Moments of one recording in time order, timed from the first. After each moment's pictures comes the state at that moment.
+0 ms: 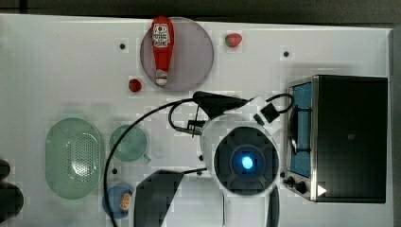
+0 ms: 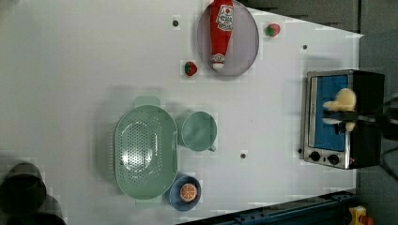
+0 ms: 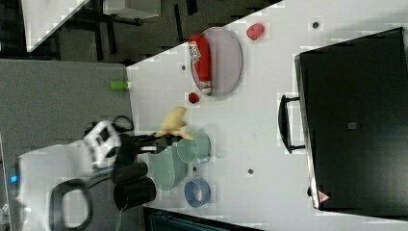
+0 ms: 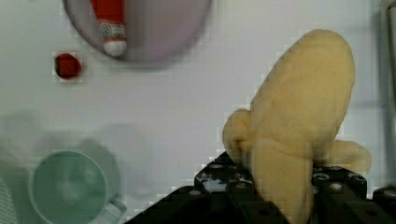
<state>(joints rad) -0.03 -0.28 -0.03 -2.26 0.02 0.50 -0.68</state>
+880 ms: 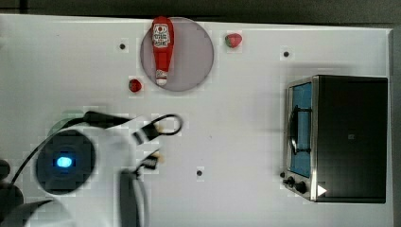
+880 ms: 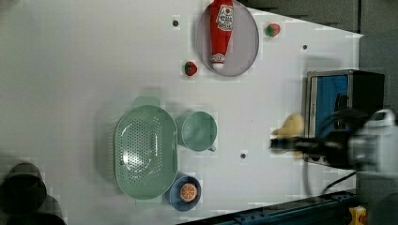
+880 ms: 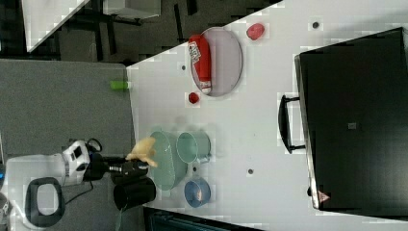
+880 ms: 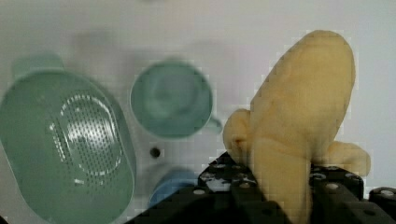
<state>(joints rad) 0.03 -0.24 0.33 -2.25 0.12 0.35 -0.28</state>
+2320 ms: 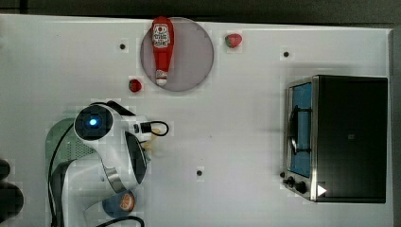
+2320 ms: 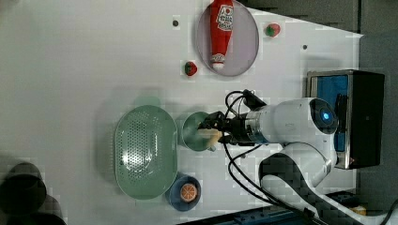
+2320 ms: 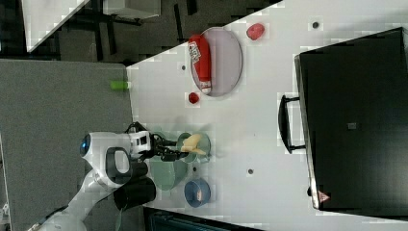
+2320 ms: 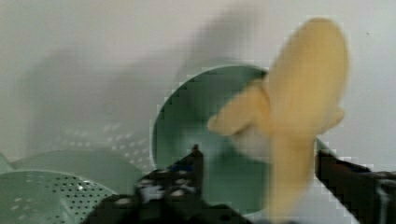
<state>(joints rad) 0.00 0.25 0.44 -2.28 0.02 0.82 0.19</state>
